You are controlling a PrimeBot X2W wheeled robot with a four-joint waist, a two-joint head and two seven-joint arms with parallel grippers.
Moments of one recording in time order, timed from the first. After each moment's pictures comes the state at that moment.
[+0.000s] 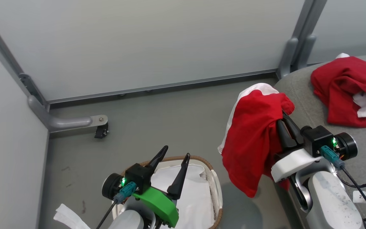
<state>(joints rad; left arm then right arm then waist) -0.27 0.08 -0.61 0.44 -0.42 -0.13 -0.26 -0.30 -0.05 0.08 0.30 0.00 0.13 -0.26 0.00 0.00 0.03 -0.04</state>
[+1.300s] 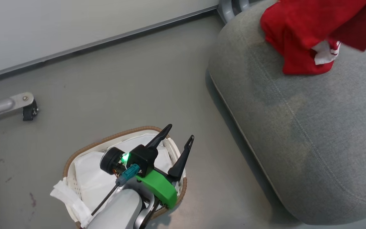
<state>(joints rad) -0.40 0.13 -0.69 0.42 -0.40 -0.13 -0.26 -0.91 -0.24 -0.23 0.29 -0.17 0.13 -0.26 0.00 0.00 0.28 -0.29</state>
